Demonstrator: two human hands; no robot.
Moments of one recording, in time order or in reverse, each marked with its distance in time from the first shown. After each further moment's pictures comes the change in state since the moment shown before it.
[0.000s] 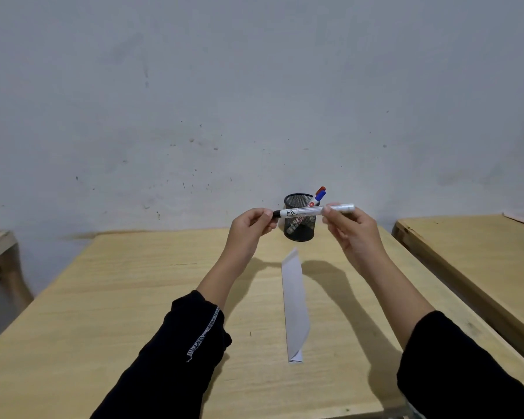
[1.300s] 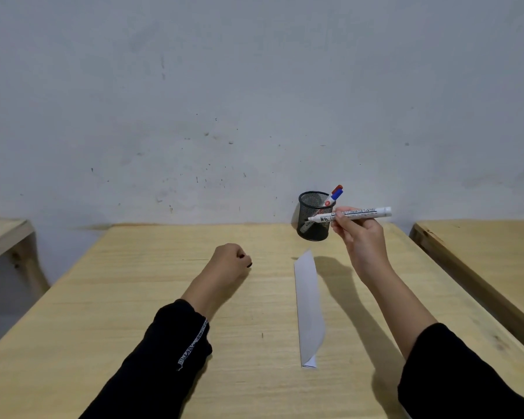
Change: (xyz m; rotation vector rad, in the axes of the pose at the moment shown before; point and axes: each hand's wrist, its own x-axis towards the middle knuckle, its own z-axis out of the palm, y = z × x) left_hand -0.007 -0.045 -0.071 0.844 -0.045 -0.290; right_hand 0.010 0.027 0.012 -0.008 0.072 -0.027
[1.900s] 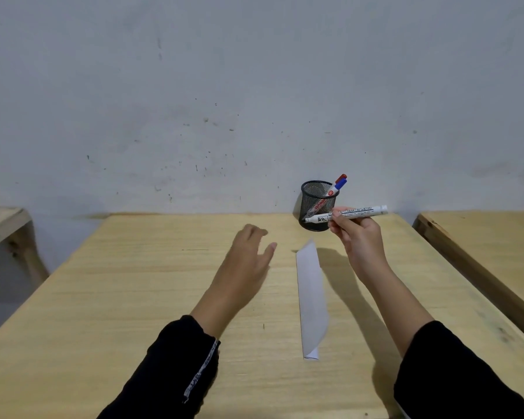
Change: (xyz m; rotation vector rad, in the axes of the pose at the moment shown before) left_hand -0.036 0.006 0.026 0.212 0.230 0.560; right_hand -0.003 0.017 -0.002 -0.026 0.002 0.049
